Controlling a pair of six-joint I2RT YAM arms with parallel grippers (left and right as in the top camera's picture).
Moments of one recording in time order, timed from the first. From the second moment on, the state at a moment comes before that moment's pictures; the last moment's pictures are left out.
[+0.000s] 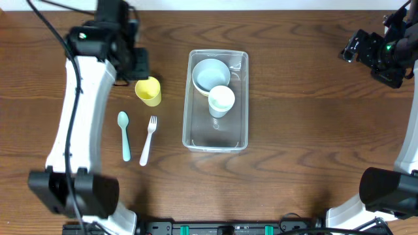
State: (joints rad) left arm -0.04 1.80 1.82 -1.30 -0.03 -0.13; right arm -0.23 1.79 2.08 -1.50 -0.23 0.29
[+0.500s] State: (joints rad) left arm 0.05 2.12 1.80 -1.27 0.03 -0.15; right arm -0.23 1.79 2.08 -1.50 -0.23 0.29
